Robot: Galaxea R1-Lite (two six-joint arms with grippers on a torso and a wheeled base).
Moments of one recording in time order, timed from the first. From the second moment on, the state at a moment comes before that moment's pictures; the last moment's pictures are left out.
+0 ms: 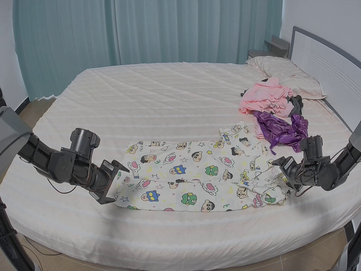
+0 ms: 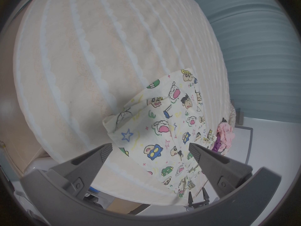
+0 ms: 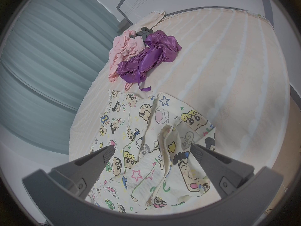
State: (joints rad) left arm -0.20 1.97 -0.92 -0.13 -0.23 -1.26; right arm 0.11 2.00 -0.70 -0.59 -0.05 0.95
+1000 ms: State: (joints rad) left arm -0.21 2.01 -0.88 -0.22 -0.23 -1.29; right arm 0.13 2.06 -0.80 -0.46 -0.11 0.95
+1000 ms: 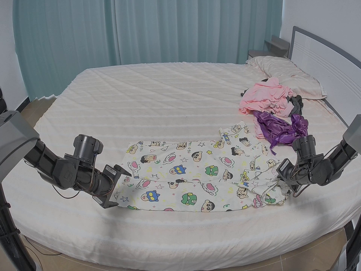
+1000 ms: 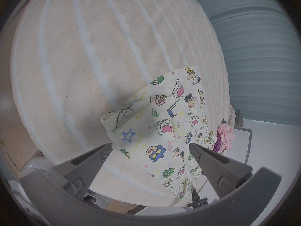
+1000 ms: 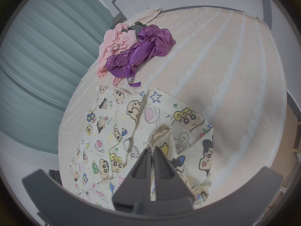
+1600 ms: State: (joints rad) left arm -0.22 2.01 -0.85 -0.22 -0.23 -1.29; right arm 0.22 1.85 -0.78 -0.28 -0.17 0.94
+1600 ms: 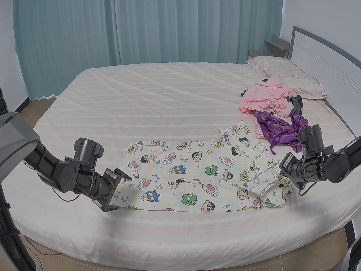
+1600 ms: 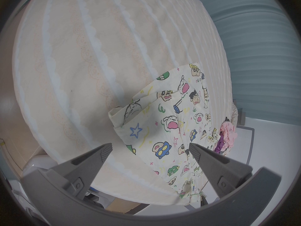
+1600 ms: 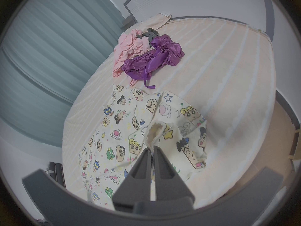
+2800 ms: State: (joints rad) left arm -0.22 2.00 -0.84 -0.23 -0.23 -1.29; right arm 0.41 1.87 -0.73 -0.31 -0.18 0.96
